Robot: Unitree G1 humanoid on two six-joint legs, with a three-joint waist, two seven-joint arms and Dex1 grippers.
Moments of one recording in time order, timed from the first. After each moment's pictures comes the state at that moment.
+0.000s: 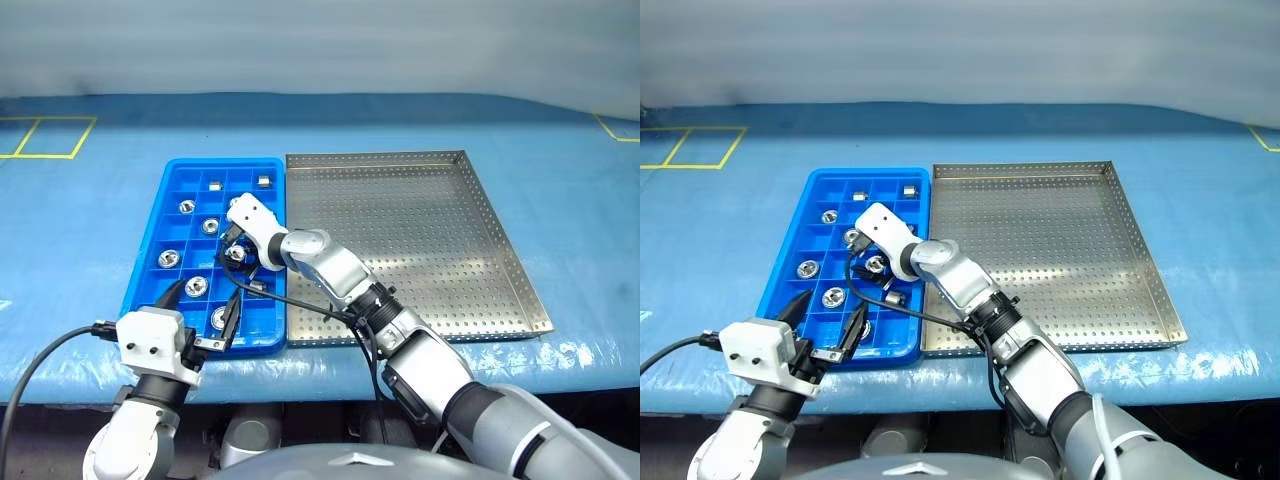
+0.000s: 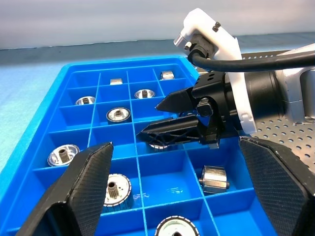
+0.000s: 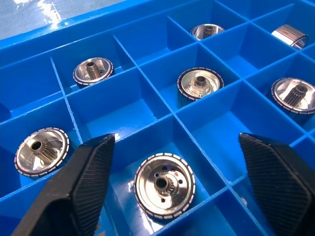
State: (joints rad) left arm 0.68 0.18 -0.01 -0.94 -0.18 0.31 -0.16; right arm -0.80 0.14 0.46 0.44 0.08 0.56 0.46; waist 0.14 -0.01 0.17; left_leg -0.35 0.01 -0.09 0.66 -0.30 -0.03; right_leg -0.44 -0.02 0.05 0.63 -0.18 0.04
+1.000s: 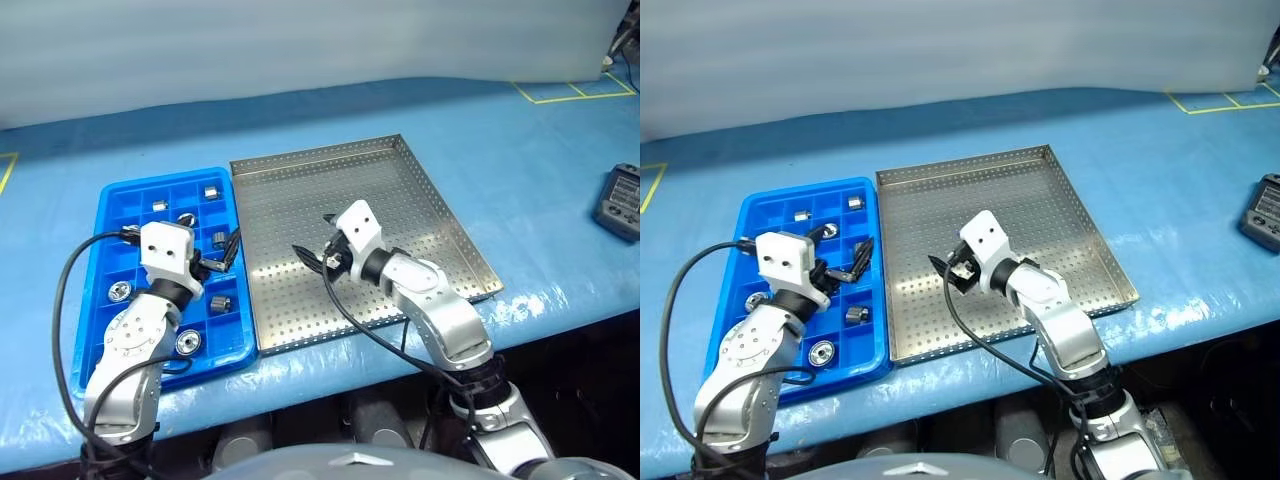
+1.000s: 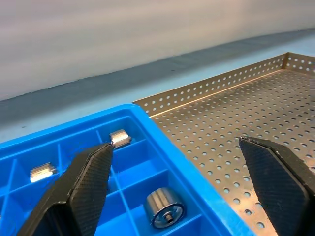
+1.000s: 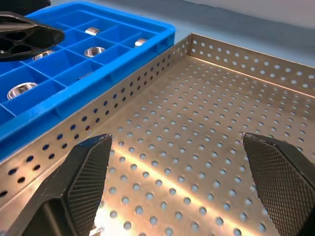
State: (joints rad) left arm 0.07 0.28 0.11 -0.55 -0.22 0.48 -0.23; right arm -0.29 -0.24 0.27 -0.33 0.13 0.62 0.48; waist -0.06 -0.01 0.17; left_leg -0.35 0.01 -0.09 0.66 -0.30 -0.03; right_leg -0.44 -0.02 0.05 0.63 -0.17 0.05
